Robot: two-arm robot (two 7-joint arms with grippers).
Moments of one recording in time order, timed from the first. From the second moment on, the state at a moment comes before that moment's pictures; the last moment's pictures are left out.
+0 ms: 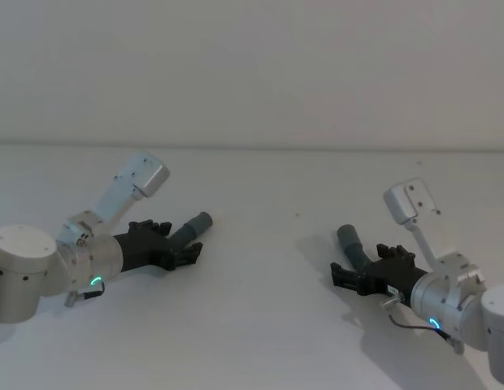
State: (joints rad) left arm -0.45 0.39 0.49 -1.38 -0.28 0.50 -0.42; right arm 0.17 0.33 -0.28 -1.66 0.16 0.66 0.23
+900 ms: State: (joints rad) left arm -0.45 0.39 0.49 -1.38 -0.28 0.51 -0.42; right arm 0.17 0.33 -0.28 -1.66 0.16 0.66 0.23
